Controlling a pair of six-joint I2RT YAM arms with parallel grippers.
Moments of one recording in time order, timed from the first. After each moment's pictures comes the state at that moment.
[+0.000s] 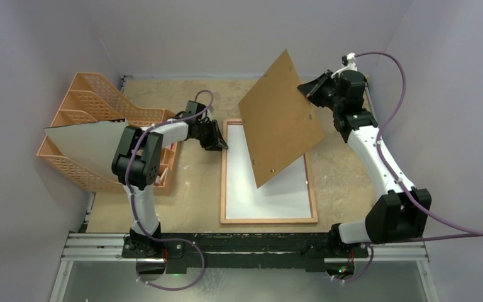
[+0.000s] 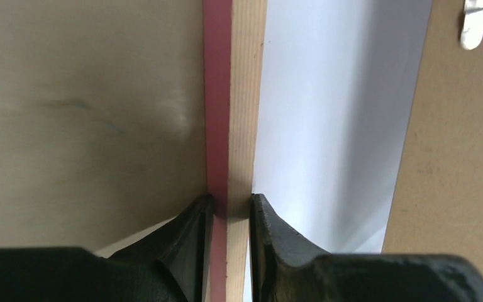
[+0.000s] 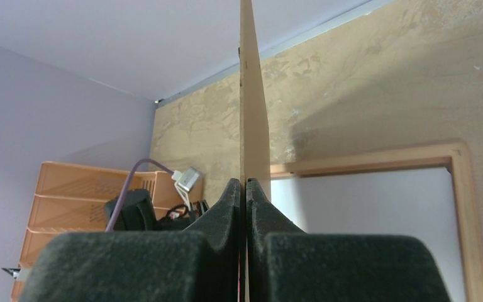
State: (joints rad) left arm -0.32 1.98 1.23 -0.27 0.43 -0.58; right arm 0.14 1.40 1.28 -0.16 -0.21 0.76
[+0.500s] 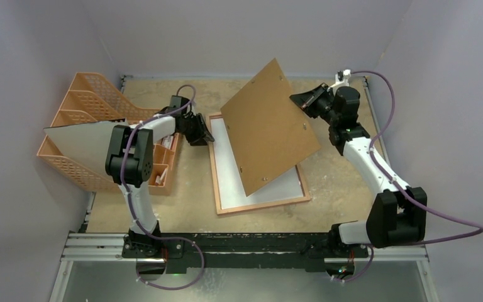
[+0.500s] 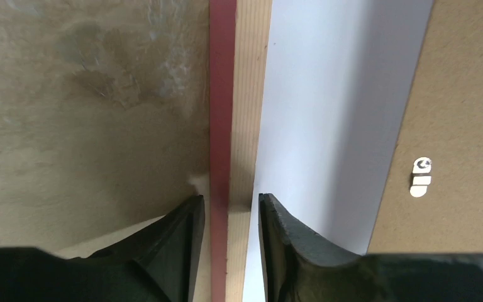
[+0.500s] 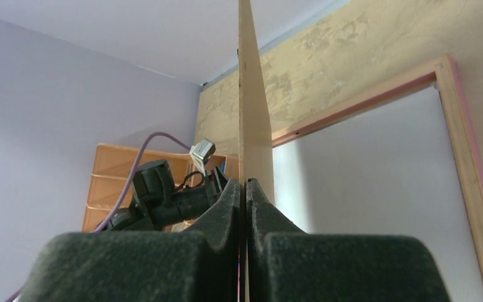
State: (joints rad) left arm -0.16 1.98 1.26 -0.33 0.39 -0.58; right arm 0.14 1.36 1.05 0.10 -0.33 0.92
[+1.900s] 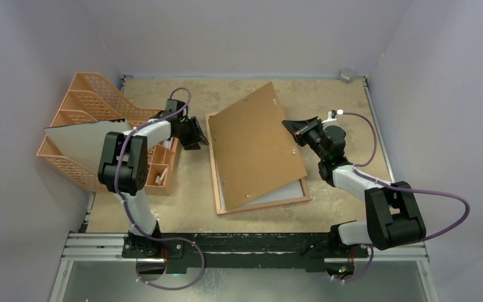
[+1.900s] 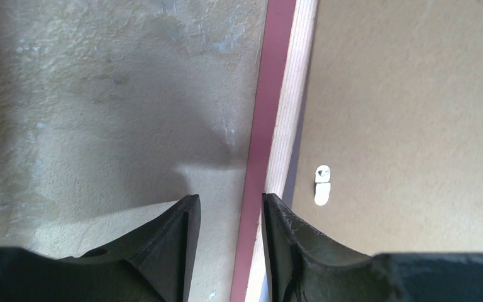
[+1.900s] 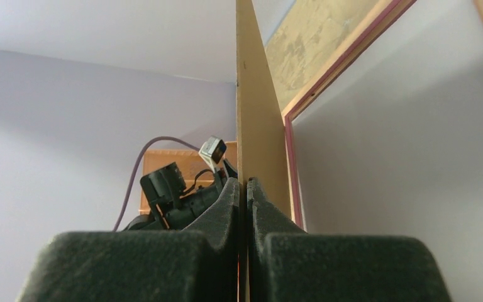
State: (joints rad) left arm -0.16 1.87 1.18 -0.36 0.31 -0.59; right arm 0.21 1.35 0.54 0.70 -0.27 1.29
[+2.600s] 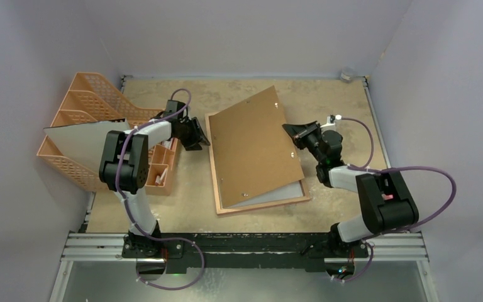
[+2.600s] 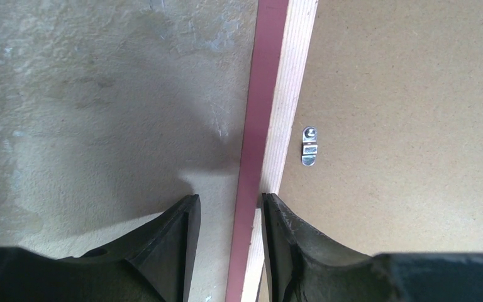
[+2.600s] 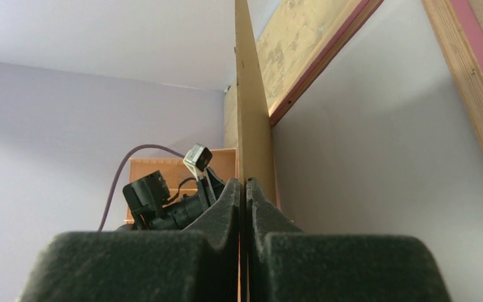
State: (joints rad) left arm -0.15 1.89 1.17 -0.33 0.35 -0.60; right arm 0.21 1.47 0.49 0.85 -0.24 1.29
